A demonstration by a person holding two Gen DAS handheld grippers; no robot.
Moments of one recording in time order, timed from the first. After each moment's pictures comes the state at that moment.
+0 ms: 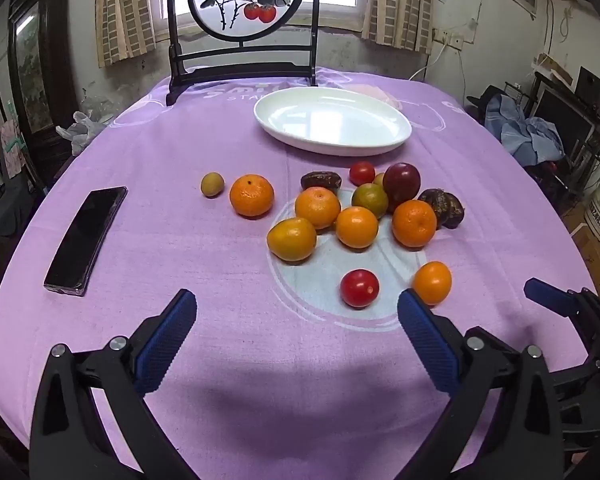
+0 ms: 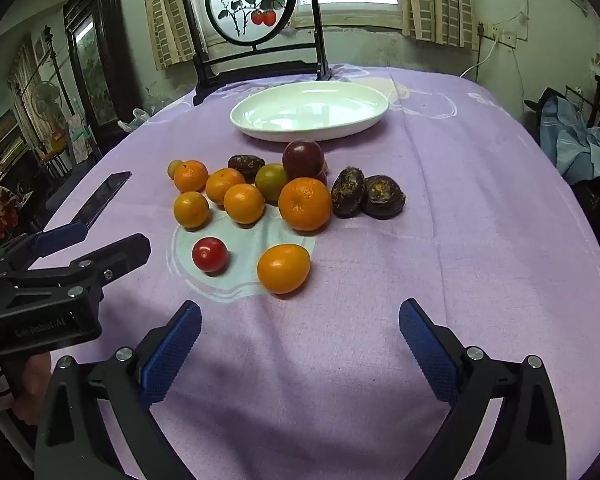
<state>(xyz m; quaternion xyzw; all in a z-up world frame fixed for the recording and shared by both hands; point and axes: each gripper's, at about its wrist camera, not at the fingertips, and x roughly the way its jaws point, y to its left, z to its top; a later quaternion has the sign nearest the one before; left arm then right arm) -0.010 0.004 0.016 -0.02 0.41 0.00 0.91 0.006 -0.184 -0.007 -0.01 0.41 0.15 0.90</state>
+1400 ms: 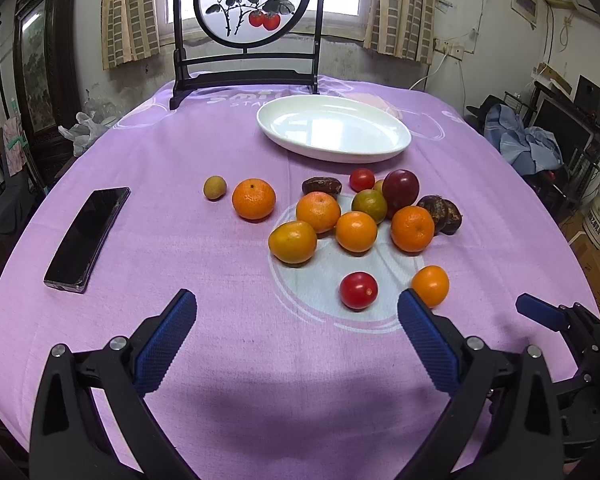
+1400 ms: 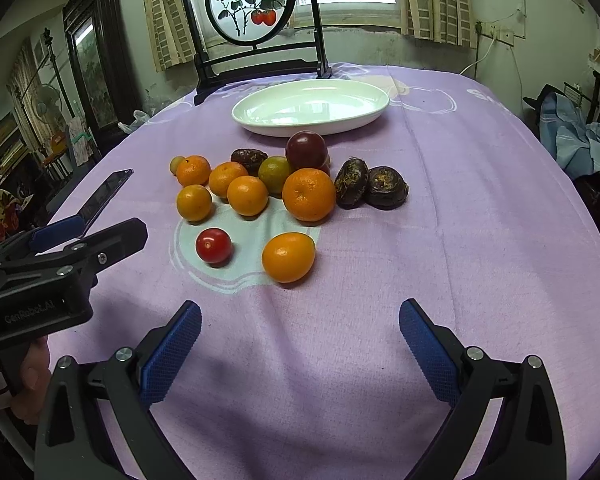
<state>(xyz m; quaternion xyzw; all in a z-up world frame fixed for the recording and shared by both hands) -0.017 0.008 0.015 -0.02 0.39 0.00 0.92 0.001 -0.181 -0.016 0.00 0.42 0.15 0.90</state>
